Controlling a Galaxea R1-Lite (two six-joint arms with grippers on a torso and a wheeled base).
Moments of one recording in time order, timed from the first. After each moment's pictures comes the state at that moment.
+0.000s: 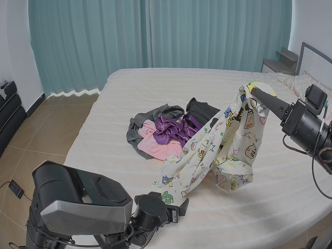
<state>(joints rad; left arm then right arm) -0.88 2.38 -0.52 -1.42 0.37 -0.44 0.60 1.37 -0.55 -1.03 0.09 0.48</state>
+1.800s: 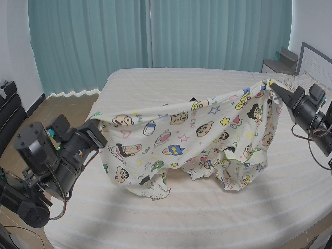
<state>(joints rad) -0.55 1.65 -0.40 -1.37 0.40 -0.35 0.31 1.45 -0.58 -1.03 0.04 0.64</state>
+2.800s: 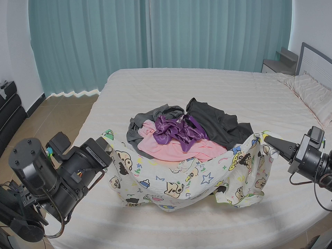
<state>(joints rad) -0.70 1.55 -0.33 -1.25 0.42 -0.67 0.39 1.29 -0.30 -0.96 0.27 0.87</state>
